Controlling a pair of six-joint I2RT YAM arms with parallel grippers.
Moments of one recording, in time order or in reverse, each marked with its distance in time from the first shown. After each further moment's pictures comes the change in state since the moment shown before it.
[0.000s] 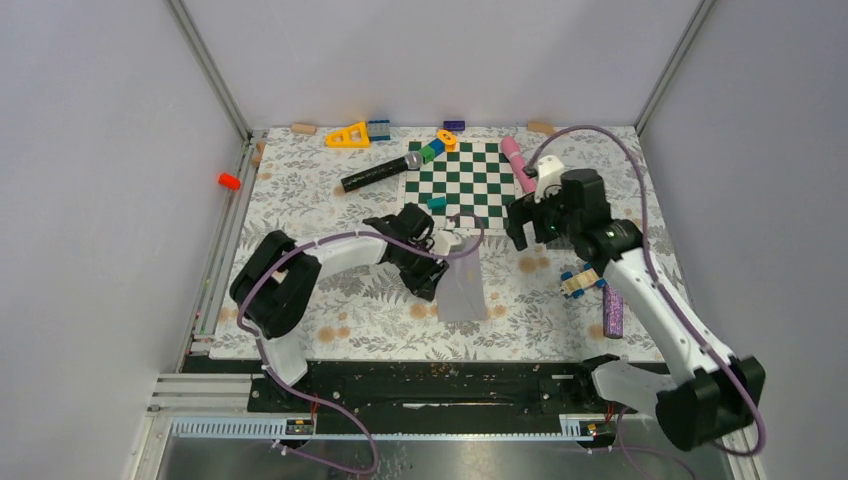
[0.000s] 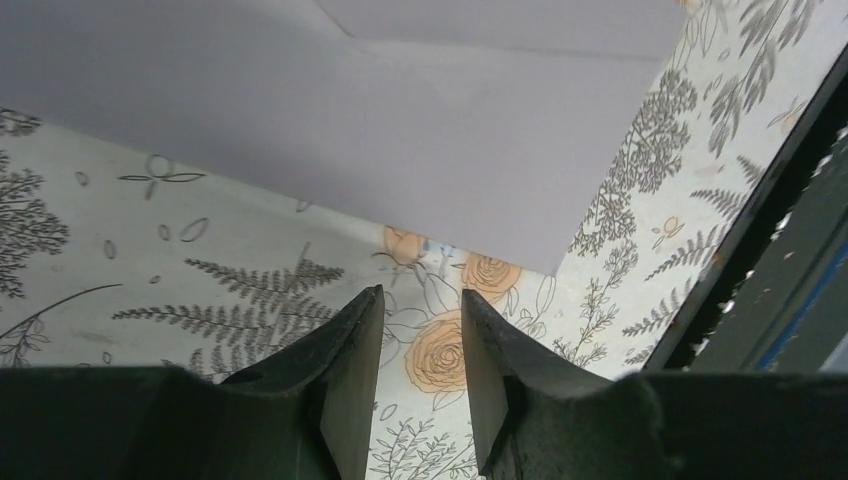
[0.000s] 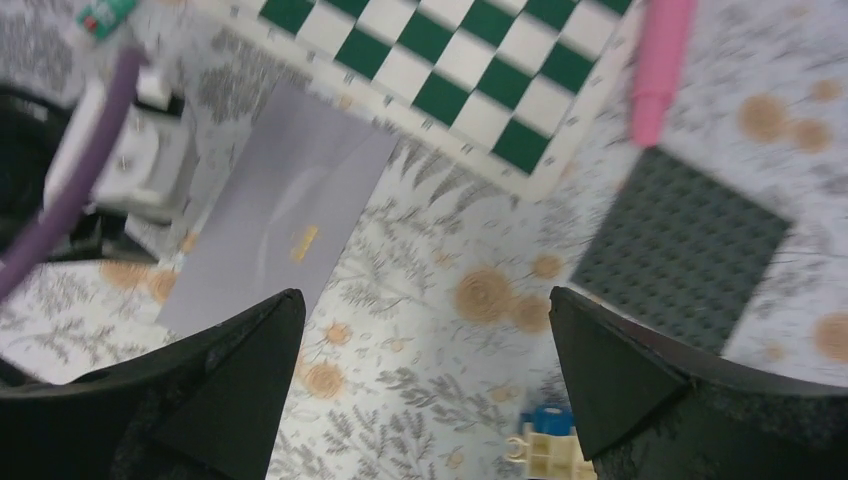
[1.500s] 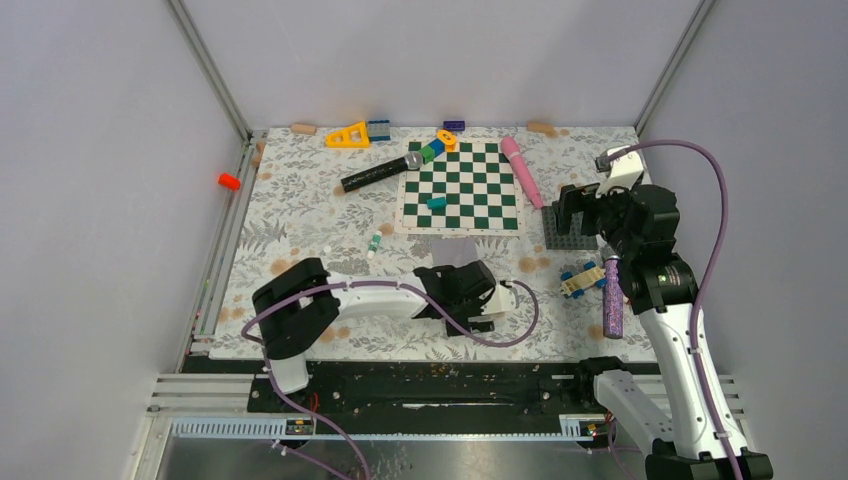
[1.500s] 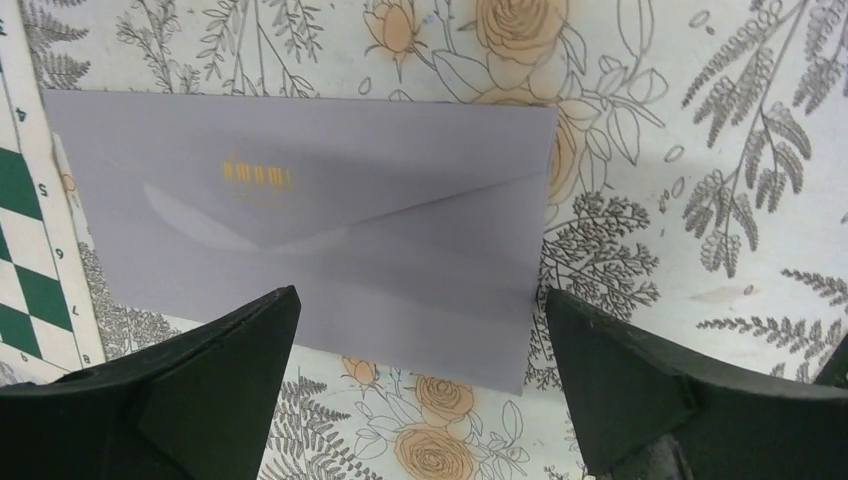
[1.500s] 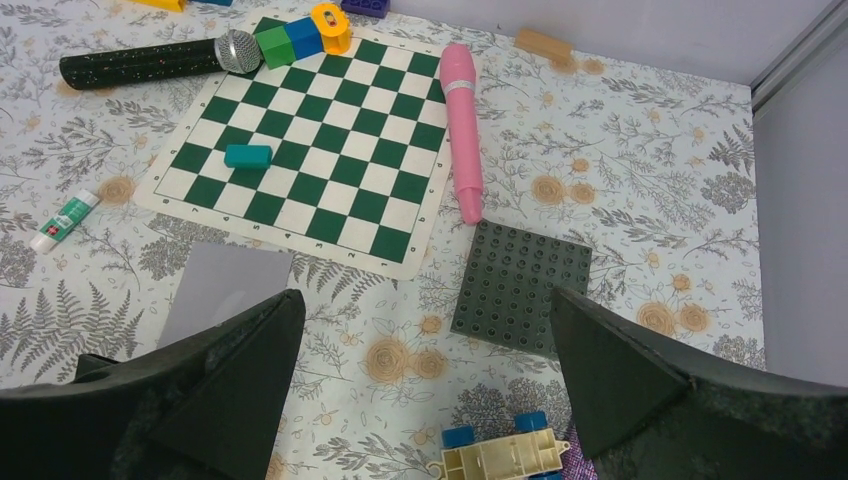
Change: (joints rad) left arm -0.488 -0.002 -0.007 0.181 -0.658 0.166; right arm -0.232 -0.365 -0.029 0.106 0.047 0.019
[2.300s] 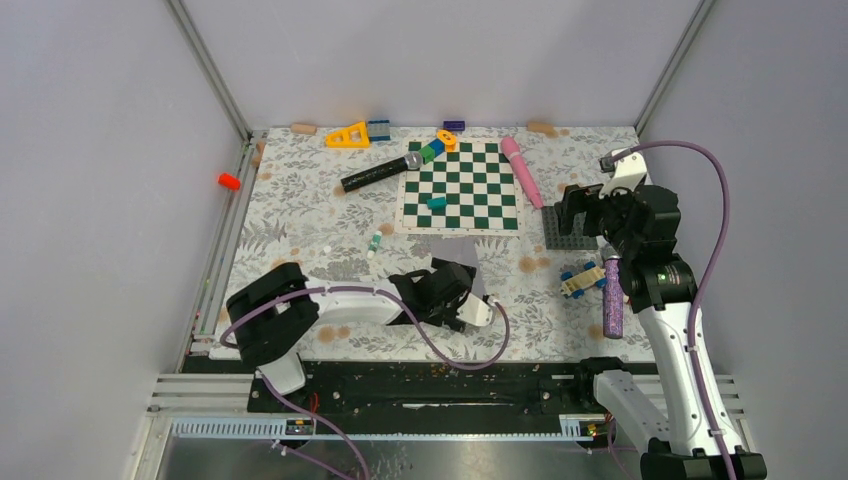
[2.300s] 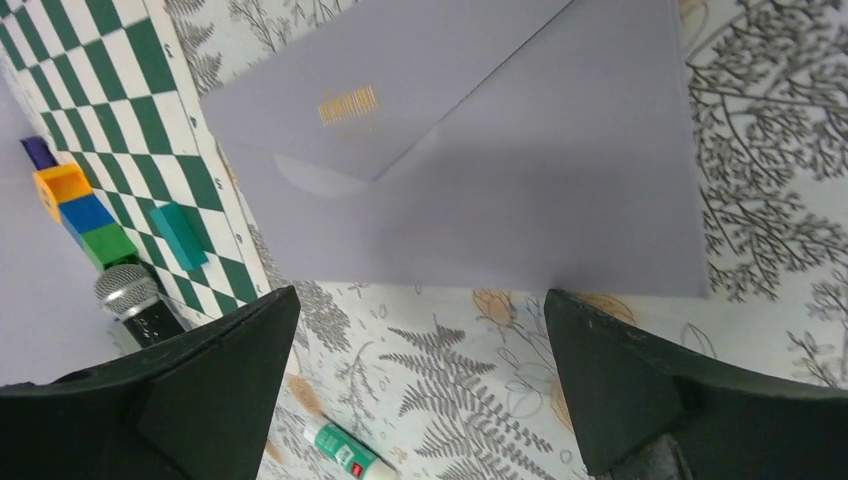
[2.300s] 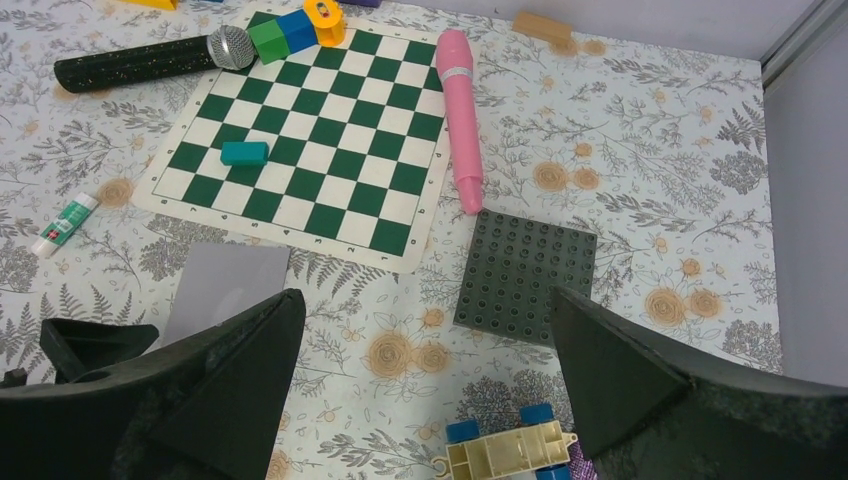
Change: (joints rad) left arm 0.049 -0.138 -0.231 0.180 -0.081 0.462; right arm -0.041 0.002 -0.023 0.006 -0.029 0.023
